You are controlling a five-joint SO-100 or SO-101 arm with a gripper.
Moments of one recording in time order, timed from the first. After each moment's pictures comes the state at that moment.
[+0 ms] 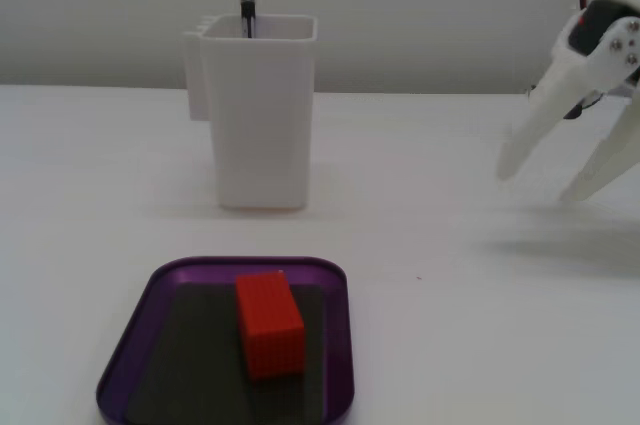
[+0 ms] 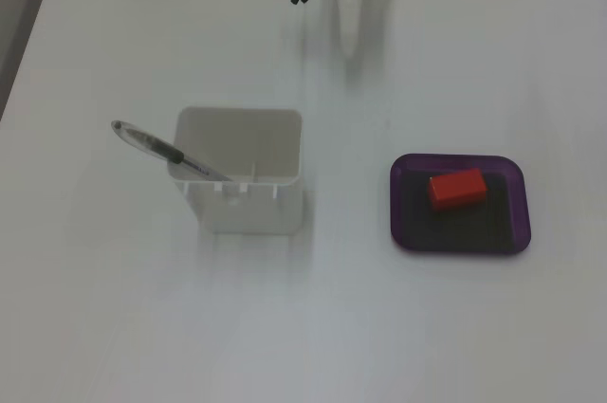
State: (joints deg) arm 3.3 168.1 158.2 61.8 -6.8
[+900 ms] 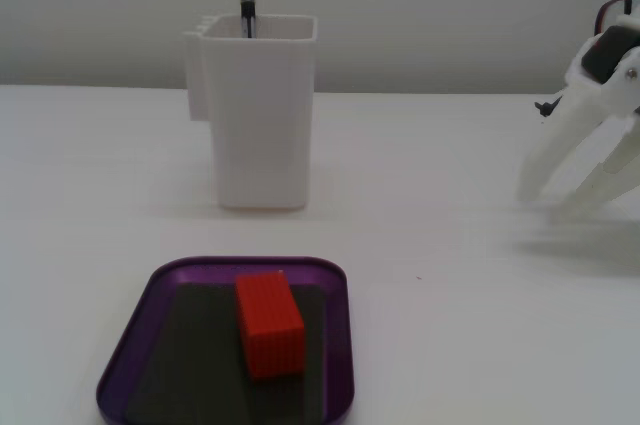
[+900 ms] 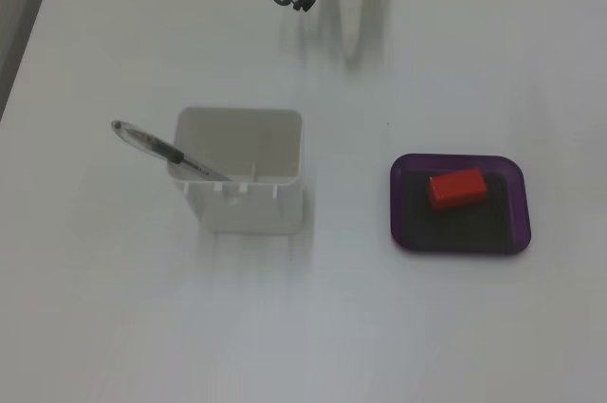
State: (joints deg) arm 3.3 192.6 176.2 65.6 -6.8
